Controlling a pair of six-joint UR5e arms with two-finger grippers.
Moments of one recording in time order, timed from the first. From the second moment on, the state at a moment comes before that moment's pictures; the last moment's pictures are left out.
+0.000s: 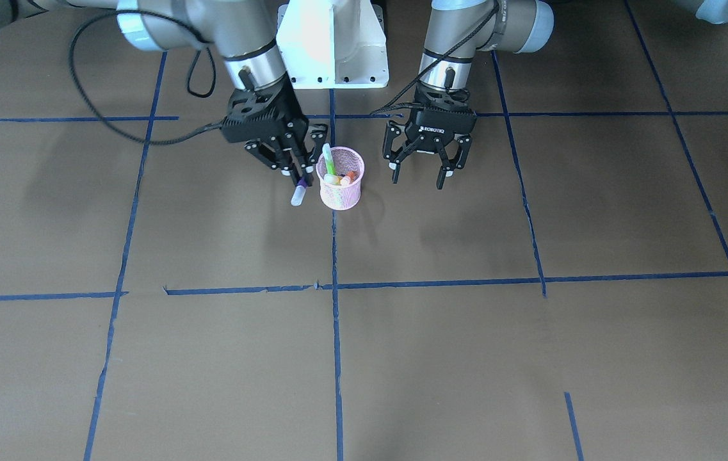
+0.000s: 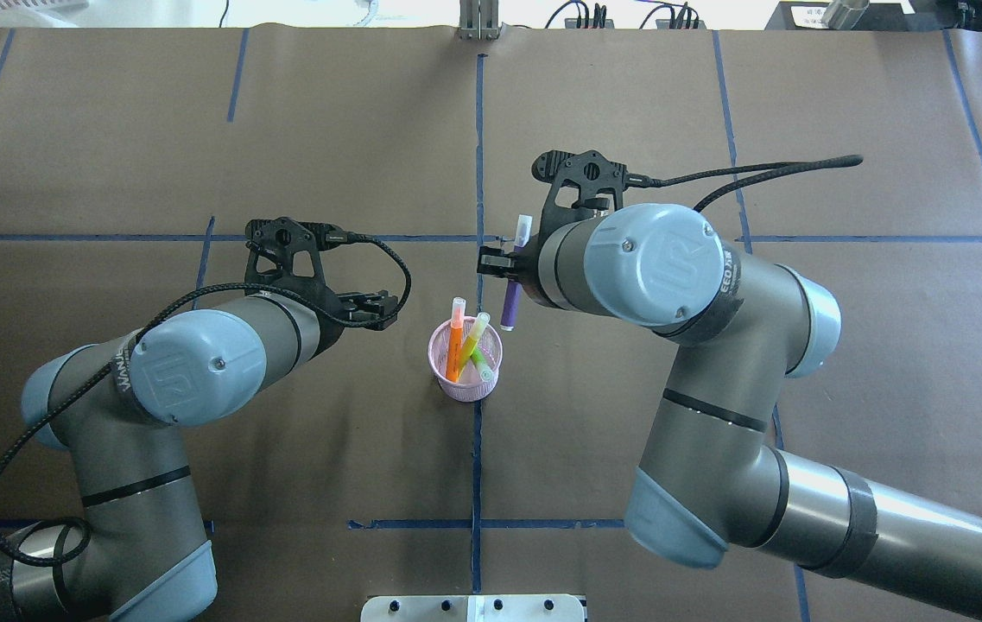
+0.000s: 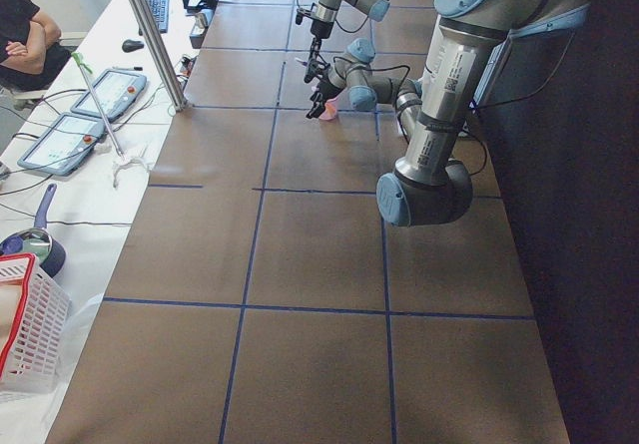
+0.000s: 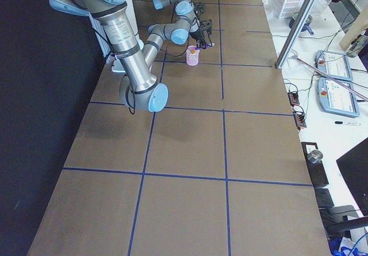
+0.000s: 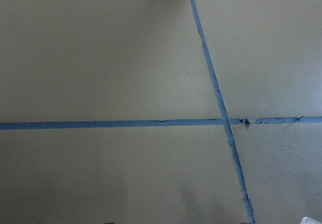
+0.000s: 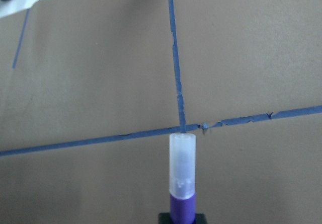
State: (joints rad) left arm -0.42 -1.98 -1.91 -1.87 -1.36 -1.17; right arm 0.45 -0.94 1.87 -1.38 1.47 1.43
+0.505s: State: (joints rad) left arm -0.44 -1.97 -1.90 -1.87 -1.36 -1.14; right arm 0.22 -0.93 1.87 -1.38 0.95 1.51
